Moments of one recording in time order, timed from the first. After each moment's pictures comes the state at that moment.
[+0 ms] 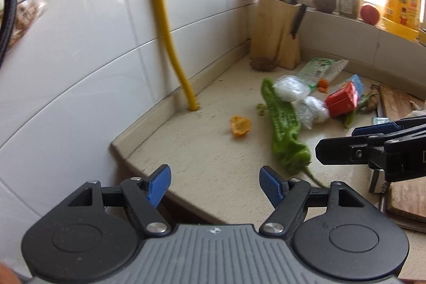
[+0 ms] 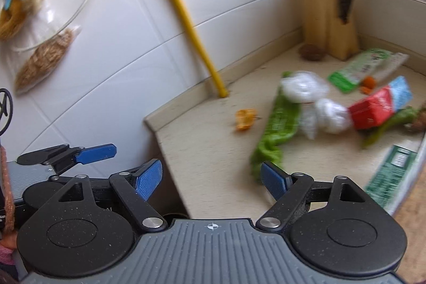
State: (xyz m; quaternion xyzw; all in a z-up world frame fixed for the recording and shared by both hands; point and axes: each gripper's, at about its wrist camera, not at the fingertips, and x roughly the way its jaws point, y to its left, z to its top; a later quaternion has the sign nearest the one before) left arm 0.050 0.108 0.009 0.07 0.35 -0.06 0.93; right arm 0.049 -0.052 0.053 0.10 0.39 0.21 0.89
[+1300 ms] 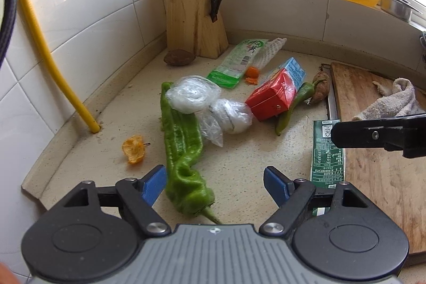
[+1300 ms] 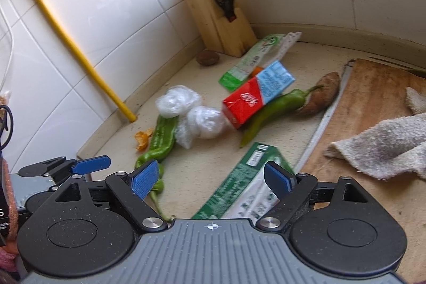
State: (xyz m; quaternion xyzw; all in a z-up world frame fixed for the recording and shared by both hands) left arm 0.112 -0.022 -0.014 0.10 0.39 -0.15 0.90; right arm 0.061 -0.203 0.033 0.17 0.39 0.10 0.90
